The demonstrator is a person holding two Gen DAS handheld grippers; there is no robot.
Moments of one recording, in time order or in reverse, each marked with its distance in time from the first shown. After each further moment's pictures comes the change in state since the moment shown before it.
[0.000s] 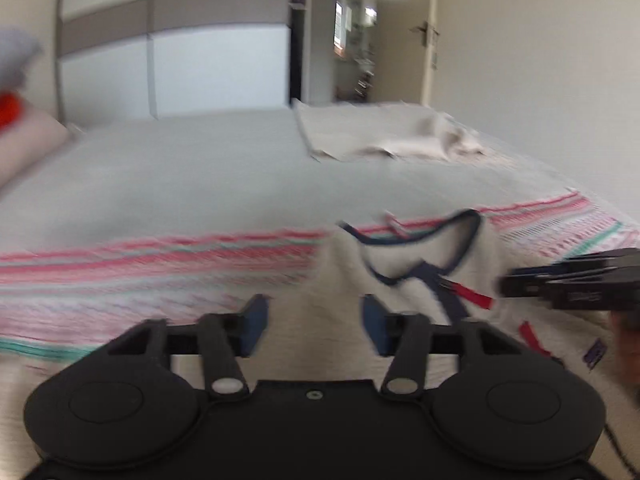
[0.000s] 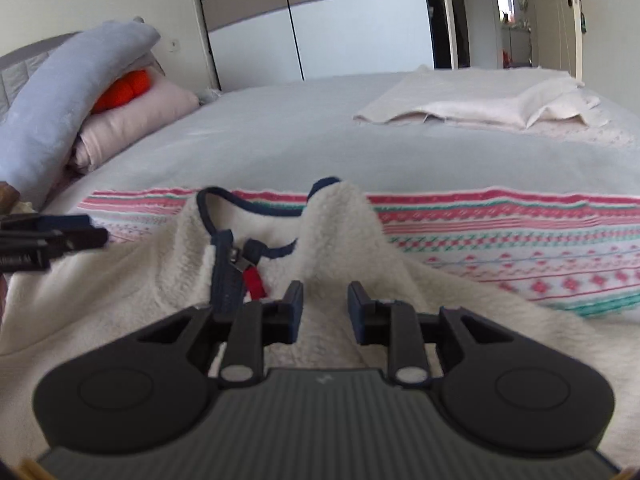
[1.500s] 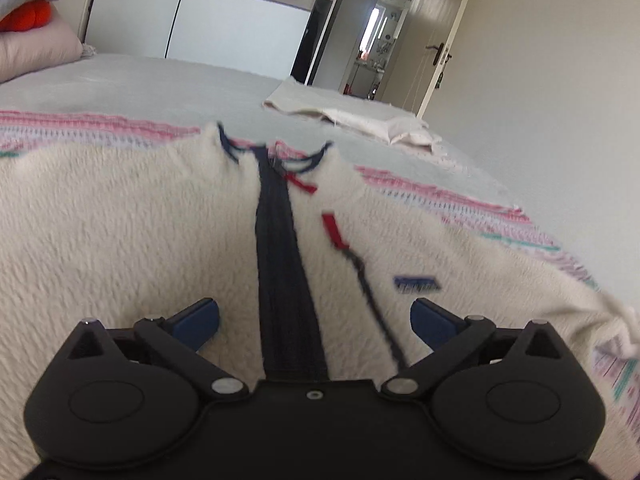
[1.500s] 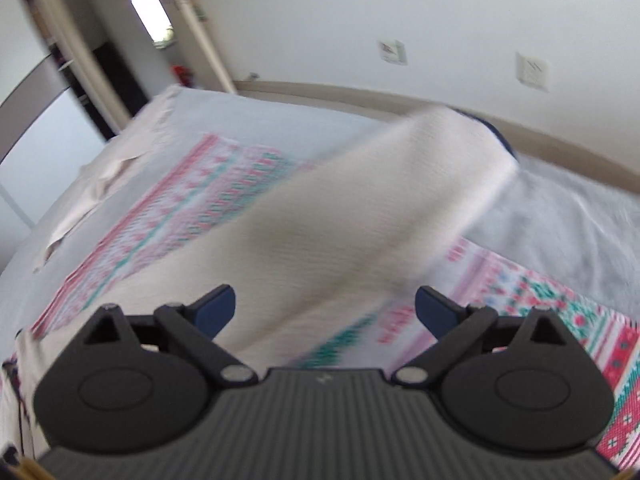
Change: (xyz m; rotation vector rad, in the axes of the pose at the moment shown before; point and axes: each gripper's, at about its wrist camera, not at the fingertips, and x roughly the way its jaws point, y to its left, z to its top) left arm -0.057 -0.136 -0.093 -0.252 -0.023 -0.018; right arm -0.339 -0.325 -0.180 0.876 -0.075 -0.623
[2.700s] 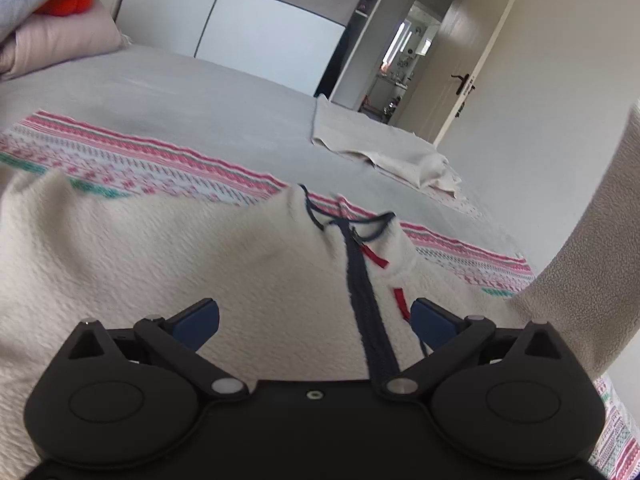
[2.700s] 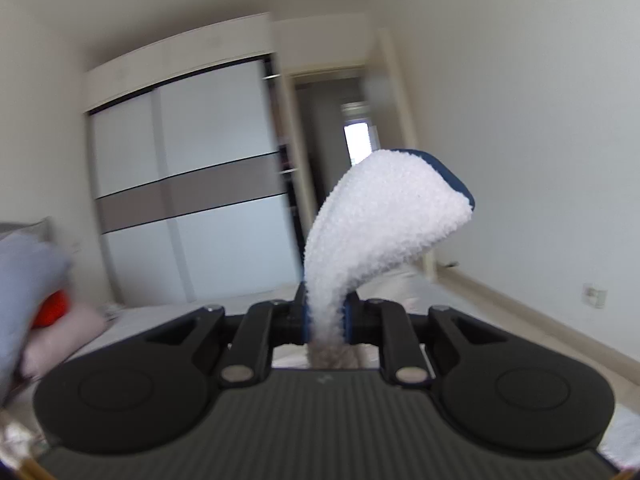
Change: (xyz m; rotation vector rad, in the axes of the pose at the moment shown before) left arm -0.077 0.092 0.064 -0.117 -0.018 -0.008; right arm -0.219 0.335 -0.015 -0.536 -0.498 0.605
